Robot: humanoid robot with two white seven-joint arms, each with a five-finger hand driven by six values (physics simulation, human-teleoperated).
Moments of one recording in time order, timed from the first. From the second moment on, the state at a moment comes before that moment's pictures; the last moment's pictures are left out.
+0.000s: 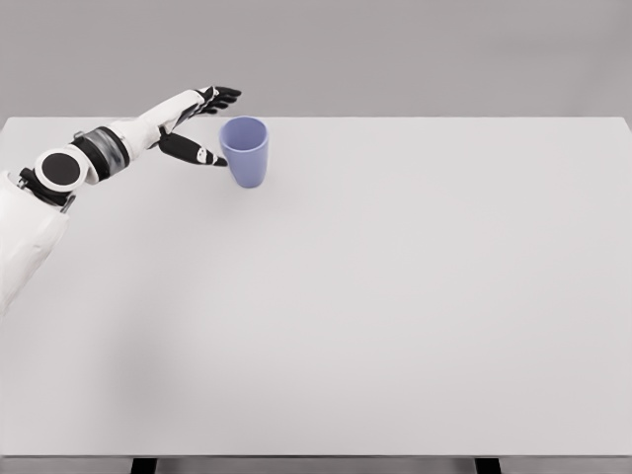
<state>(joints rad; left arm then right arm) -0.85 0.45 -0.70 -0.89 0.15 -0.20 -0.39 0.05 0.00 -0.02 0.04 0.05 0.01 0.09</state>
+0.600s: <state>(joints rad) -0.85 0.51 -0.70 -0.95 0.14 -0.21 -0.39 0.05 0.00 -0.02 0.04 0.05 0.01 0.09</state>
